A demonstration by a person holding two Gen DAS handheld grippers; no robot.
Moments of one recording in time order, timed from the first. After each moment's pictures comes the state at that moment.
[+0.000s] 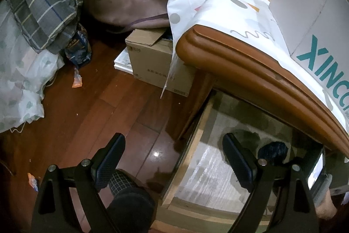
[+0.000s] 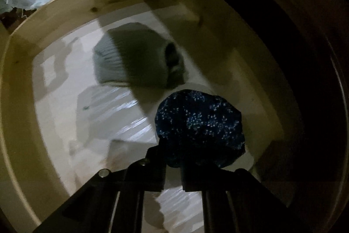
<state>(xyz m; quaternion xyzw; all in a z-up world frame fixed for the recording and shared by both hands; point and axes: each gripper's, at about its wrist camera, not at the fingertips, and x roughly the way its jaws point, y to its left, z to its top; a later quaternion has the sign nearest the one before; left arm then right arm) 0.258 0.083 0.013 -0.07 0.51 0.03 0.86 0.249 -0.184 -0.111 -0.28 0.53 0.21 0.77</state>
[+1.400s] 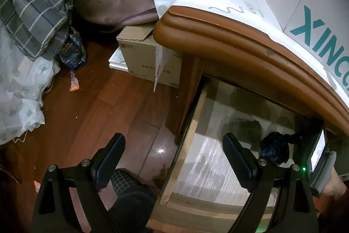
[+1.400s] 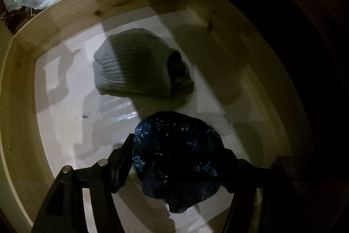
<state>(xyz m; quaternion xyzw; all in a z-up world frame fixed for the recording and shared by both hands) 0.258 0.065 0.001 -0.03 0.52 0.01 0.85 0.279 -0.174 -0.135 -0.29 0.51 0.24 0.77</state>
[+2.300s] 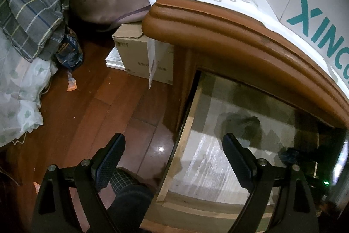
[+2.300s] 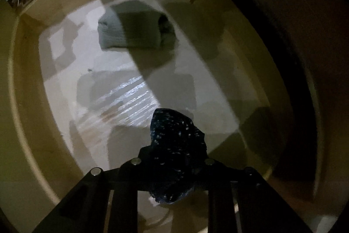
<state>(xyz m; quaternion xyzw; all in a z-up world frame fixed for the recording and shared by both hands) 0.258 0.056 -0.009 -0.02 0.53 0.00 0.85 0.236 -0.196 -0.108 -0.30 0.57 0.17 0.74</state>
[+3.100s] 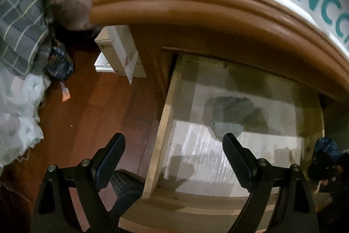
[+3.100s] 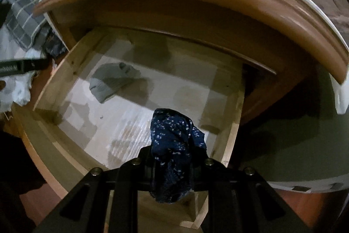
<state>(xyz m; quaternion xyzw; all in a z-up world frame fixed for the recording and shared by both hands) 0.252 0.012 -0.031 0.05 0.54 -0.03 0.84 0.183 -0.254 -0.053 -0.02 0.52 0.03 0.85</state>
